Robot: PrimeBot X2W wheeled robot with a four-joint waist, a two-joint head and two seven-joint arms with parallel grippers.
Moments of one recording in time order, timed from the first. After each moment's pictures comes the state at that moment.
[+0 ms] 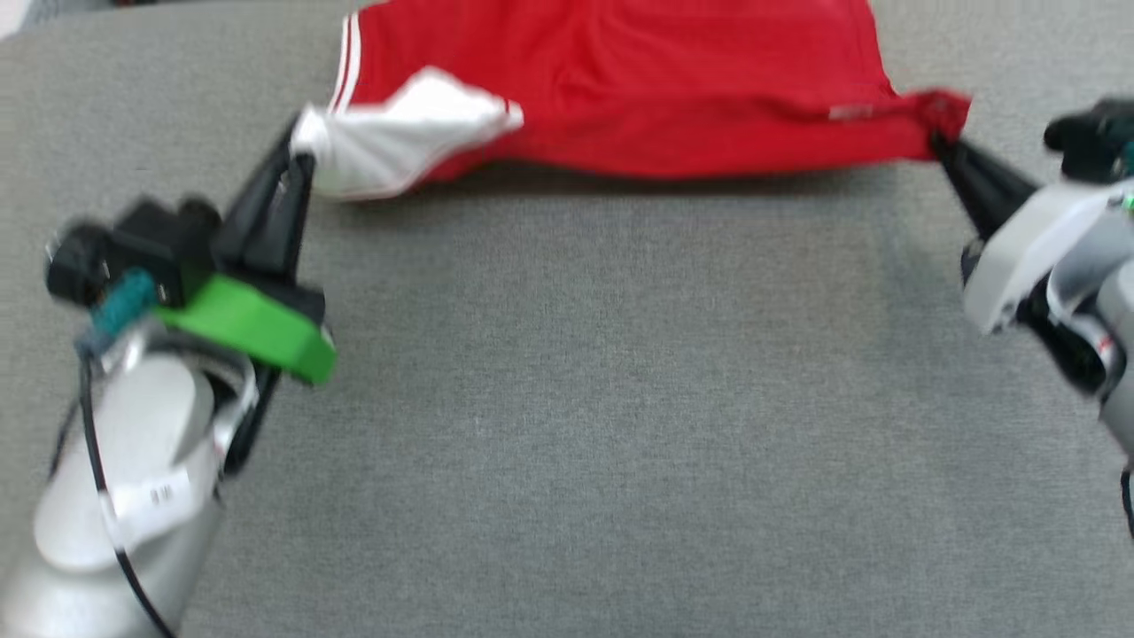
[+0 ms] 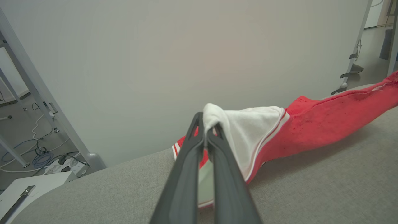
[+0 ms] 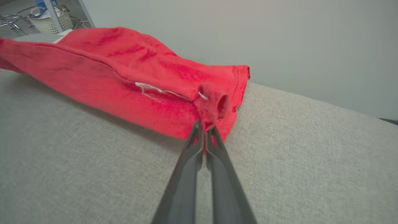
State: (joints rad) left arm -0.58 0.50 -0.40 0.21 -0.47 -0.06 -0.26; right arm -0.86 -0.59 0.77 0.58 0.81 0.13 -0.12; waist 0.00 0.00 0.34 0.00
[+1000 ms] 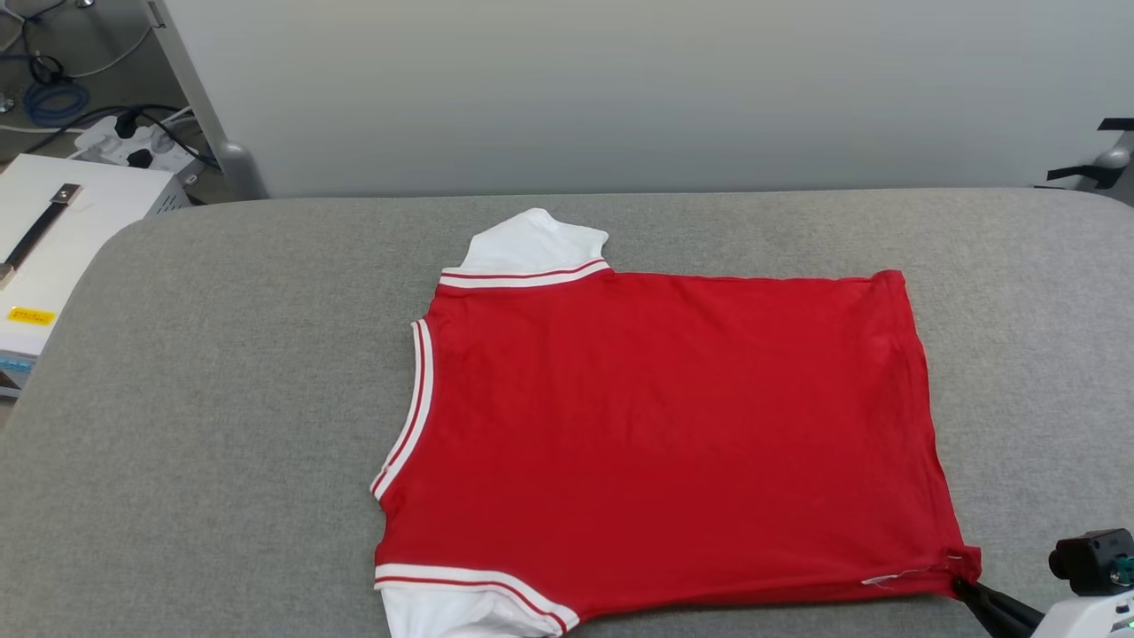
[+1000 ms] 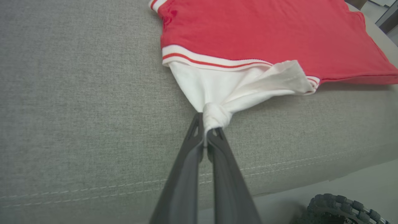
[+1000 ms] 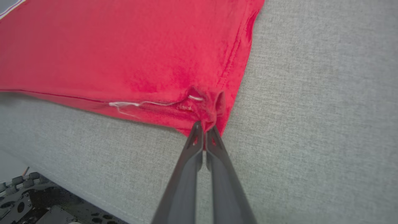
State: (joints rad) left arm 0.27 0.46 -0.47 0.12 -0.68 0.01 -0.19; right arm -0.10 -0.74 0.73 0.36 0.96 0.13 -0.08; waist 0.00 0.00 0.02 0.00
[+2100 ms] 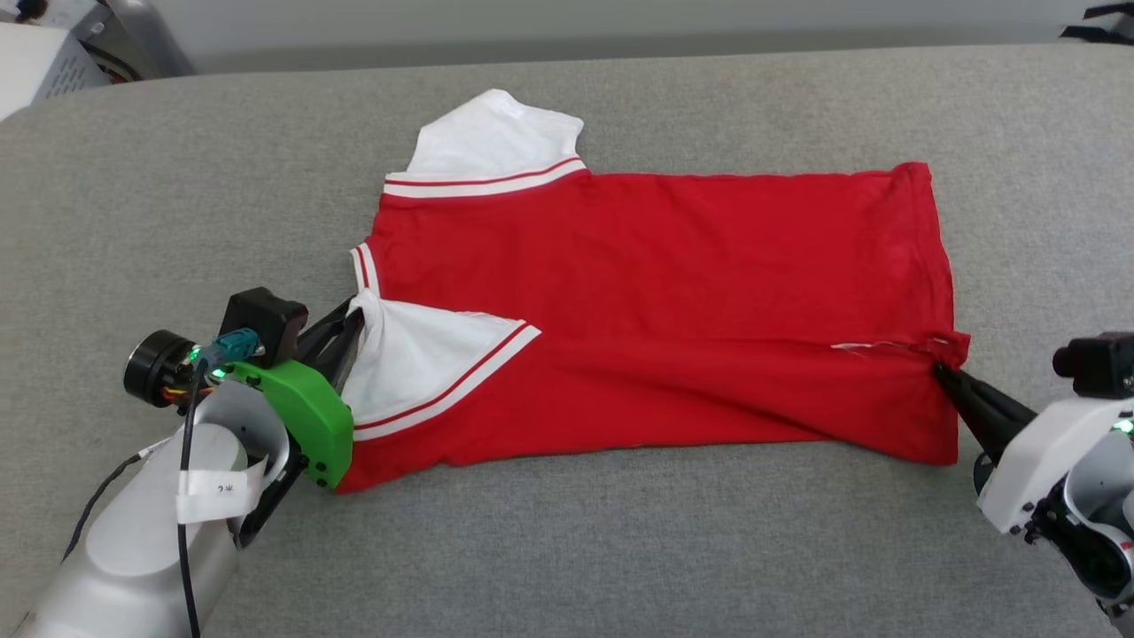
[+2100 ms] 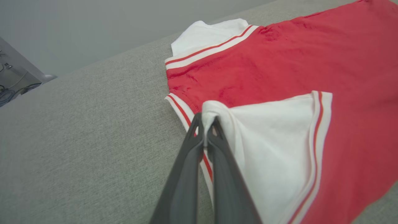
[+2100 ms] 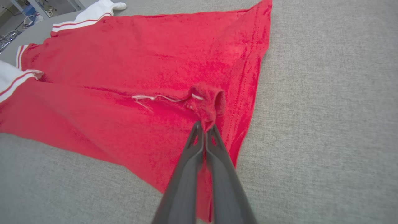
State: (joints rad) left arm -0.55 0.53 -0.64 0.48 -0.56 -0.13 -0.12; right arm -0.28 -0.60 0.43 0.25 0.85 0.13 0.07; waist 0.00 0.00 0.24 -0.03
